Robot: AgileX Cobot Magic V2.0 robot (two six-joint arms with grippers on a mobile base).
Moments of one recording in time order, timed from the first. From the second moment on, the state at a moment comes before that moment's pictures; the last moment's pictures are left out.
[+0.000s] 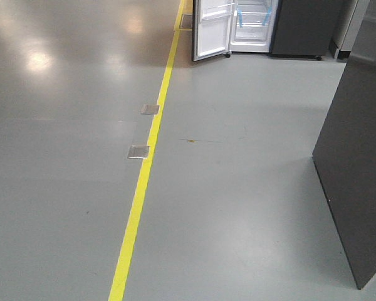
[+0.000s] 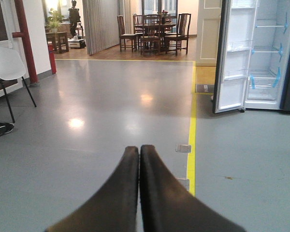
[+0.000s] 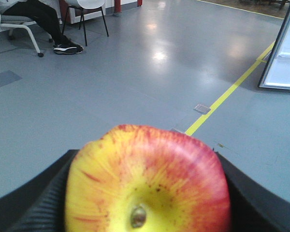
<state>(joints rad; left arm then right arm) 0.15 -0.01 0.03 0.24 0.11 -0.27 0.01 0.48 -0.99 0.61 1.01 -0.54</state>
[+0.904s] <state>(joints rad) 0.15 -0.01 0.03 0.24 0.11 -0.27 0.01 0.48 -0.99 0.61 1.01 -0.54</state>
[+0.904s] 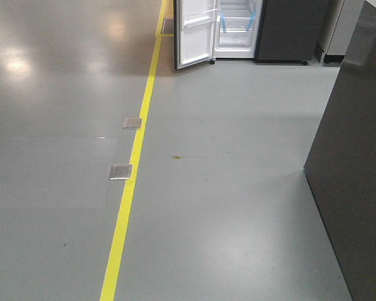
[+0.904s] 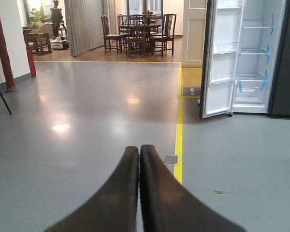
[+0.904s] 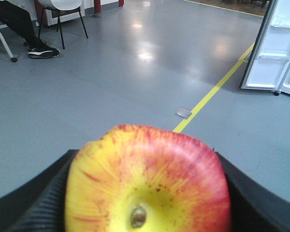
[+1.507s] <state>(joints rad) 0.15 -0.01 0.03 0.24 0.11 -0.27 0.01 0.48 -0.99 0.61 1.01 -0.54</state>
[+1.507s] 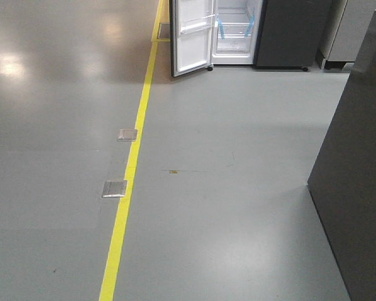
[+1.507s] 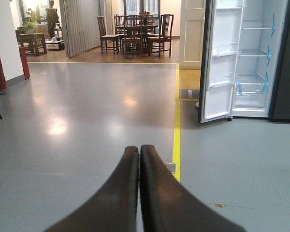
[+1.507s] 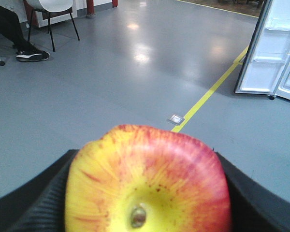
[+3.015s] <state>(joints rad) 0.15 -0.01 0.03 0.24 0.11 -0.27 0.01 0.48 -0.99 0.61 1.01 -0.54</state>
